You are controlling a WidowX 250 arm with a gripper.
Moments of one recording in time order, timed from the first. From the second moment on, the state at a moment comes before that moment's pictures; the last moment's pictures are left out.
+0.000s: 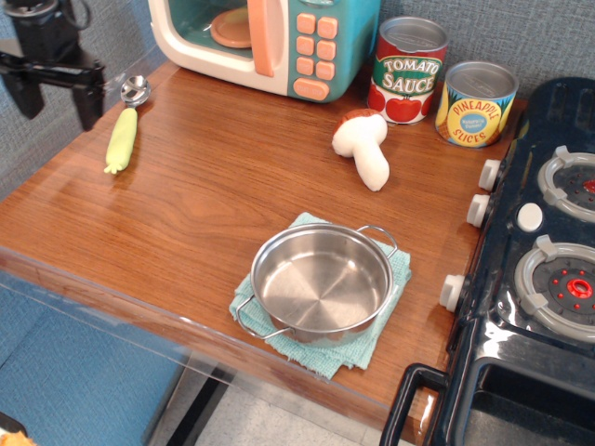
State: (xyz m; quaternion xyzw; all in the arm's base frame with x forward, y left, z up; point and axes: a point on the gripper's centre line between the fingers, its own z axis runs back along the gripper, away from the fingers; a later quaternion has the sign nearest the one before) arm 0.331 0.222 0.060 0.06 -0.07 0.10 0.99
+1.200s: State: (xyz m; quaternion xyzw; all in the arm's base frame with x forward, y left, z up) arm 0.342 0.198 0.011 0.04 -0.07 0.15 0.99
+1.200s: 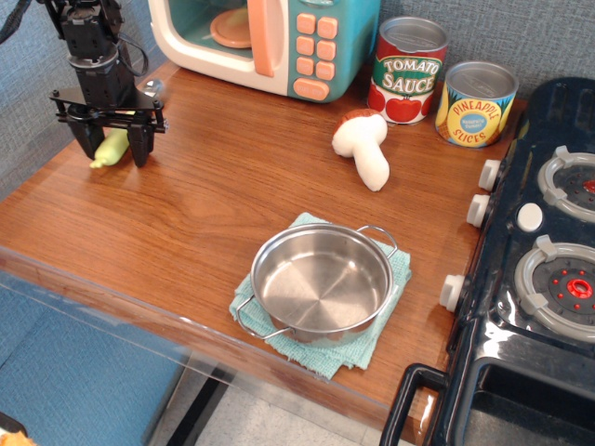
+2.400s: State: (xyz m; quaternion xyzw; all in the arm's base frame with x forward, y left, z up) arm 0.365 0.036 0.037 0.05 -0.10 0.02 0.99
